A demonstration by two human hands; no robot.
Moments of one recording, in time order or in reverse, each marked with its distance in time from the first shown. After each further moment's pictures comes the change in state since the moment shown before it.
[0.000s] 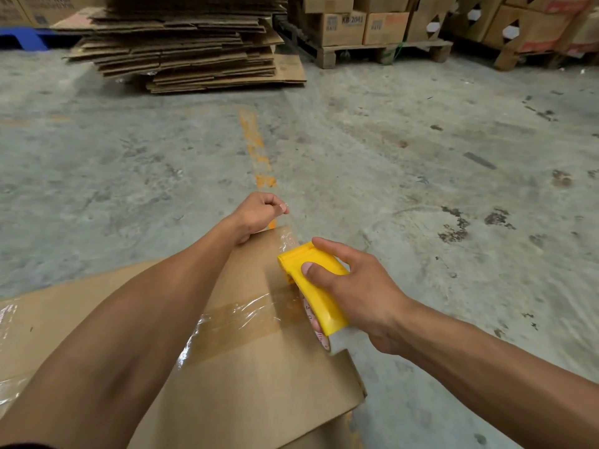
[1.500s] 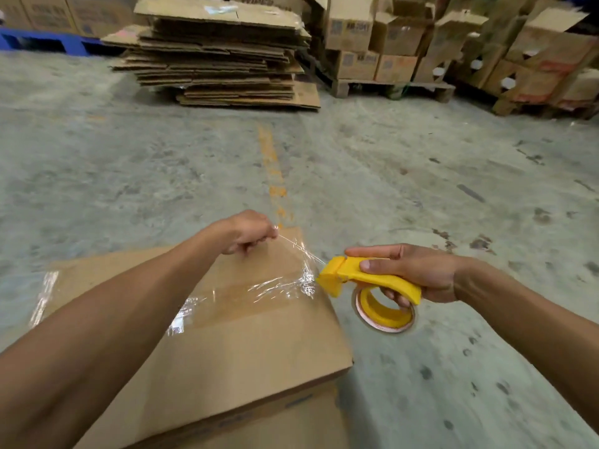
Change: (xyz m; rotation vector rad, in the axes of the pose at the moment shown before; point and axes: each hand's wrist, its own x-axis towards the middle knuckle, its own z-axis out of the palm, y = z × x) left_hand -0.106 0.024 -0.043 0.045 -0.123 -0.271; right_hand -0.005 -0.029 -0.089 -0.277 -0.433 0.138
